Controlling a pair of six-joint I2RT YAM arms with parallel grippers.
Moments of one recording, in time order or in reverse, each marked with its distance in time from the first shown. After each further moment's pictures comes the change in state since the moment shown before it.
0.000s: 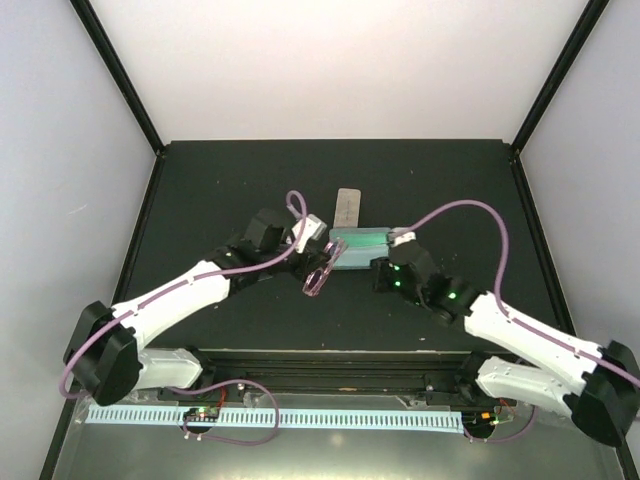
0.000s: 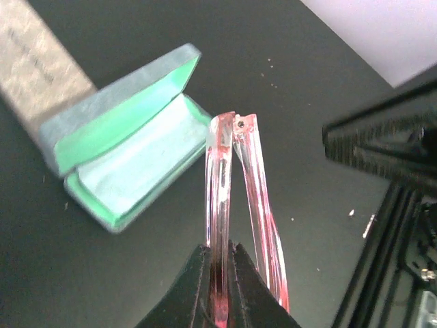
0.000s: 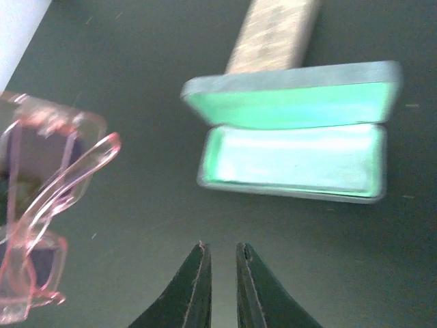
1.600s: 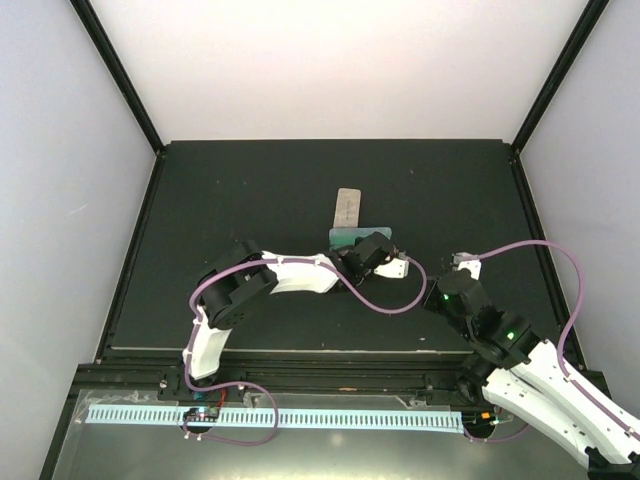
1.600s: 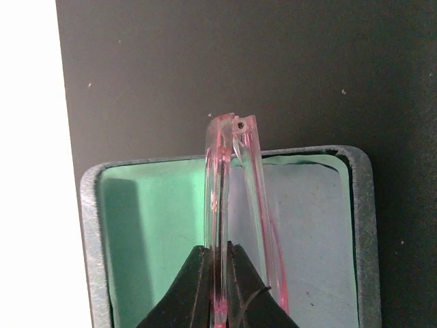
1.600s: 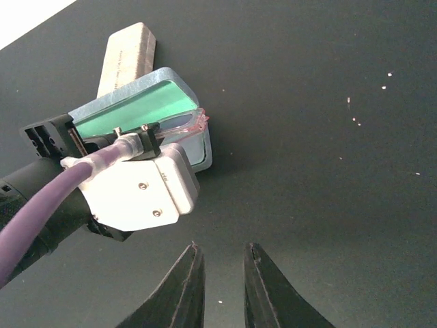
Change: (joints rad) left arm -0.373 0.806 0.472 0.247 -0.825 1.182; right arm -0.133 -0.537 -0.147 -0.431 0.204 0.221
